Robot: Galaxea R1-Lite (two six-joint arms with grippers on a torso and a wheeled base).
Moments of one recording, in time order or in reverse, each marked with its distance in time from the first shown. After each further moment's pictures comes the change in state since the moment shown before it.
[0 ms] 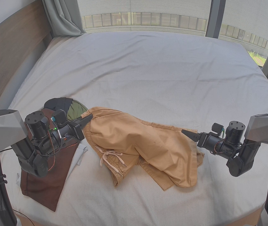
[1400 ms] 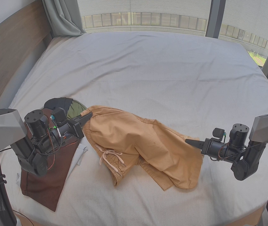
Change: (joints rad) left arm 0.001 -0.008 -0.010 0.000 0.000 -0.009; right arm 0.004 -0.066 0.122 0.000 0.175 0.076
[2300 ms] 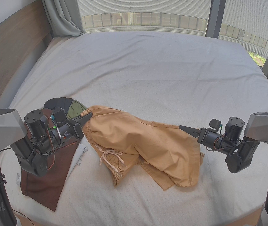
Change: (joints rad) left arm -0.002 -0.004 0.005 0.000 0.000 0.004; right arm -0.003 0.066 -0.187 0.000 -0.023 0.058
